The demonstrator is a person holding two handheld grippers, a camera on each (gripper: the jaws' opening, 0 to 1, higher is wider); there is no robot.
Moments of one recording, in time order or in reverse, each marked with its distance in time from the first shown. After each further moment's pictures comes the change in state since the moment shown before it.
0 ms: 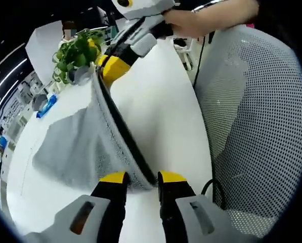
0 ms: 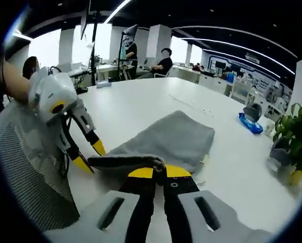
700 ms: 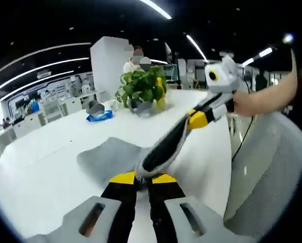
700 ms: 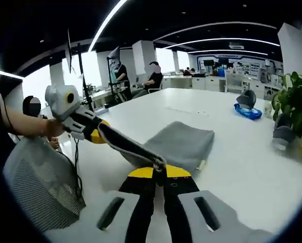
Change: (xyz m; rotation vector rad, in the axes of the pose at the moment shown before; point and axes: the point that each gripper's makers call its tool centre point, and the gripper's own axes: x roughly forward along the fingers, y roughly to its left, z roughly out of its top) left arm -0.081 0.104 0.034 -0.621 -0.483 0.261; right arm -0.025 -0.006 0.013 0.156 -0.112 0.097
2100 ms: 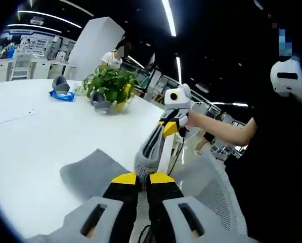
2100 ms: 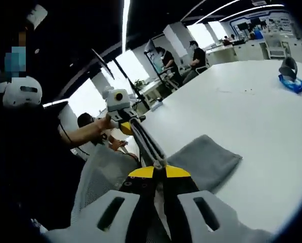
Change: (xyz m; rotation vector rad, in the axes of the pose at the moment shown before) left arm -0.023 -0.042 0.020 -0.277 0.165 -0.410; right arm -0.032 0.023 0.024 0.314 0.228 0.471
